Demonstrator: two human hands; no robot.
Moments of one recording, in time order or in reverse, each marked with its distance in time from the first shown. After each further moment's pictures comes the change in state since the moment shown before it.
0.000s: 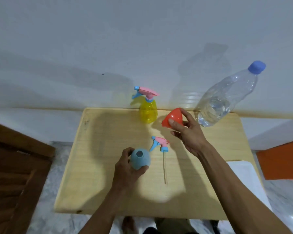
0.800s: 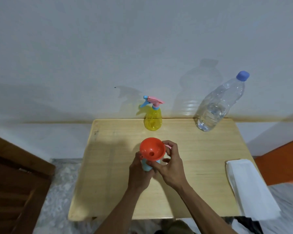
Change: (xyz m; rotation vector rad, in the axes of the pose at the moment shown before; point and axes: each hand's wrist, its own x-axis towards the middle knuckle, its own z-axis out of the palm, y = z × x) left_hand -0.001 0.000 -0.004 -0.054 -0.028 0.025; right_hand -0.097 0.082 0.084 -0.428 0.119 -0.342
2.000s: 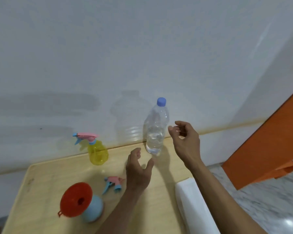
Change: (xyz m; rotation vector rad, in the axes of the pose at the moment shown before) left_hand 0.039 0.162 0.186 -0.018 0.043 0.265; right_hand 0.110 -0.032 -0.266 0.047 0.492 -0.043
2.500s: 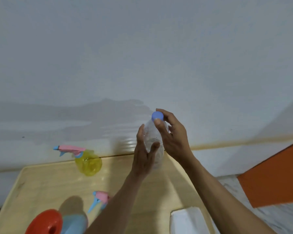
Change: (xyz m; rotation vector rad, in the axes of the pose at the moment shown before) left_hand 0.120 0.027 0.082 -0.135 -0.096 0.126; right_hand 0.120 0.008 0.038 0.049 -0.393 -0.209
